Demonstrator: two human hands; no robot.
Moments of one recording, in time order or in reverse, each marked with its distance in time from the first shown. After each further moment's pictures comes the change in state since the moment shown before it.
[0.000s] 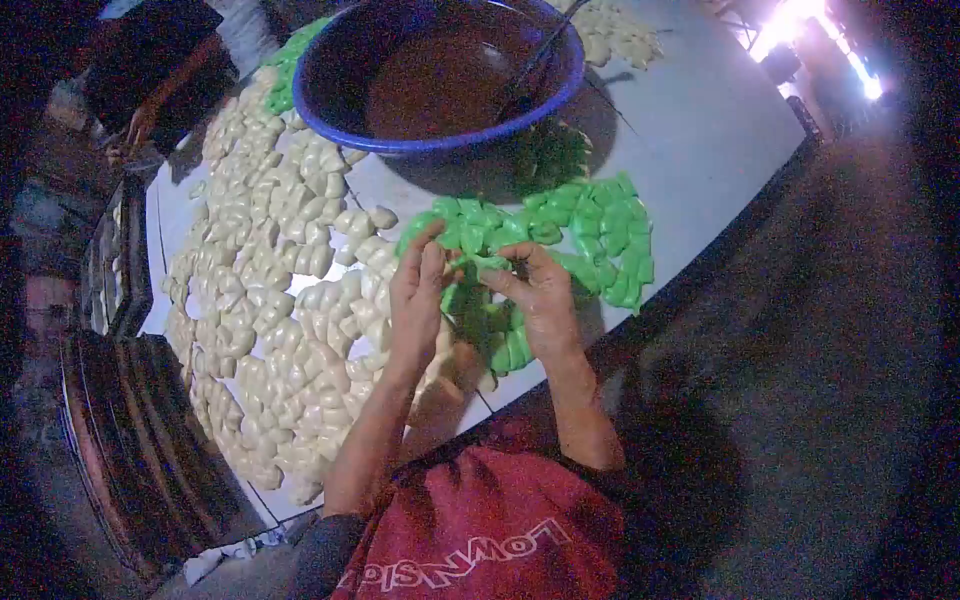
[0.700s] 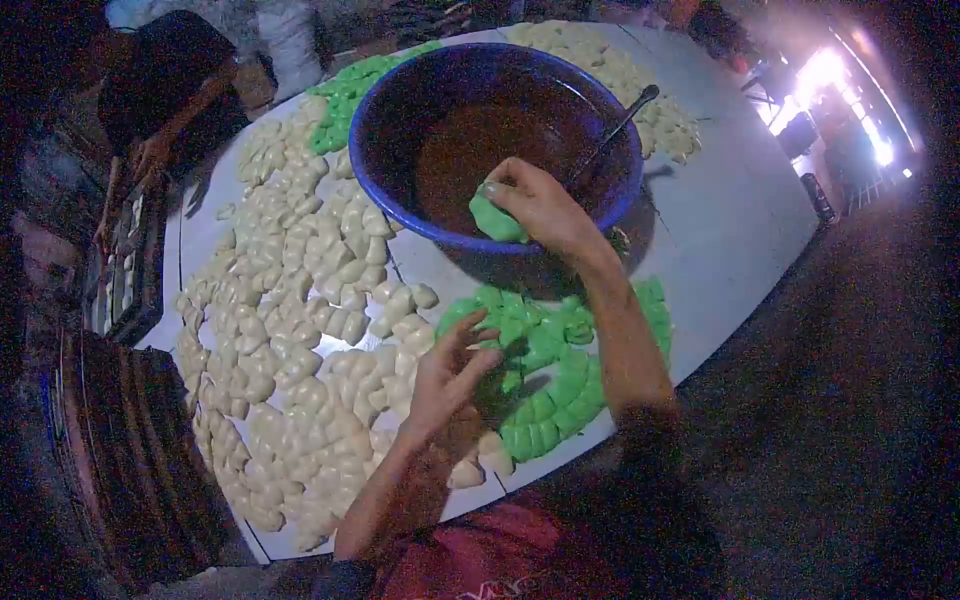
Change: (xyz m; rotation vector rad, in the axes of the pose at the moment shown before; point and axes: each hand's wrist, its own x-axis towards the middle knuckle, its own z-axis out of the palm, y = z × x) left_hand 0.022 0.004 -0.029 -0.133 -0.147 -0.123; right_hand 0.192 -0.093 0.075 -0.715 -0.477 -0.145
